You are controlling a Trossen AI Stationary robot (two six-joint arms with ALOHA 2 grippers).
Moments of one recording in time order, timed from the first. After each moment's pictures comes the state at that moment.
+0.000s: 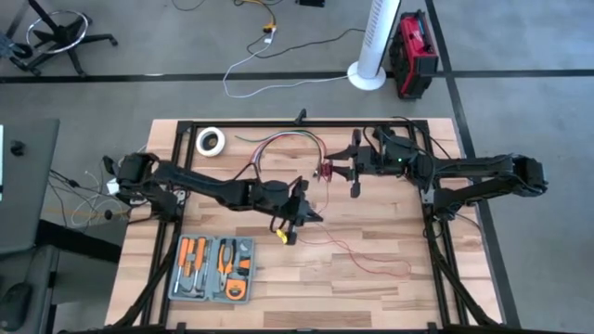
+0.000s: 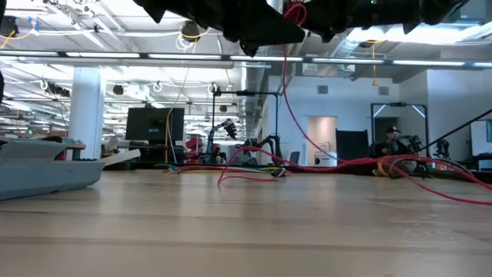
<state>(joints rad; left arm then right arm) -0.11 1.67 1.09 0.23 0.05 0.15 -0.21 1.15 0.69 0.45 -0.12 -0.17</state>
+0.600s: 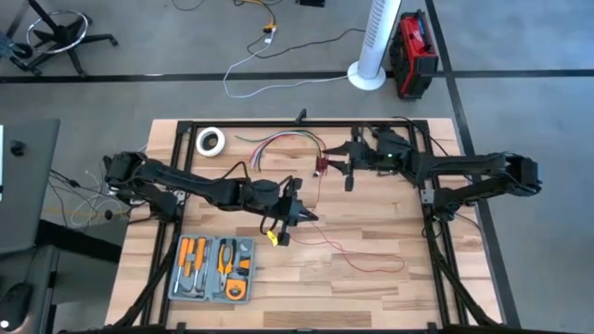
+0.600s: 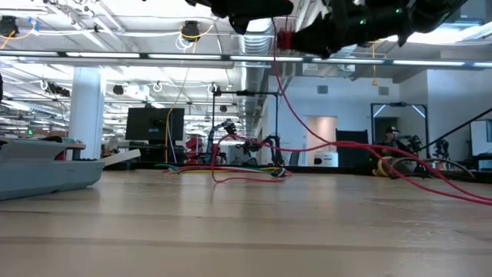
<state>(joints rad) -0.14 1.57 1.09 0.17 -0.01 0.18 -0.27 1.22 0.69 0.42 -0.09 -0.19</state>
